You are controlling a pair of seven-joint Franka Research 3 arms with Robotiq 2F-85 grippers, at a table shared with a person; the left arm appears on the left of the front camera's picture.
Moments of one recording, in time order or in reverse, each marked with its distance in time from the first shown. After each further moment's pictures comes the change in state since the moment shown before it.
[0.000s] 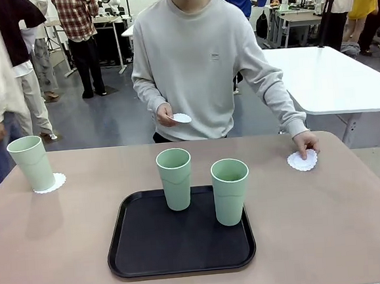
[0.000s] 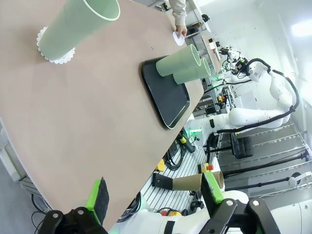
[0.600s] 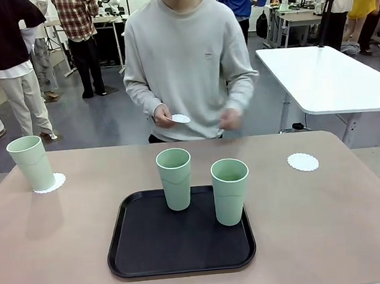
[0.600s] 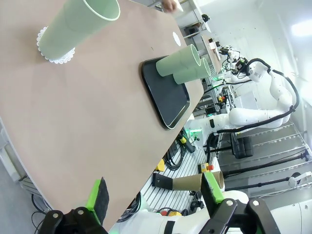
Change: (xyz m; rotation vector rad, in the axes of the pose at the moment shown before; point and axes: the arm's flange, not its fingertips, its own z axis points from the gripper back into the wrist) left arm 0.000 0.000 0.000 0.000 0.000 0.000; right arm 0.000 0.000 0.000 0.000 0.000 0.000
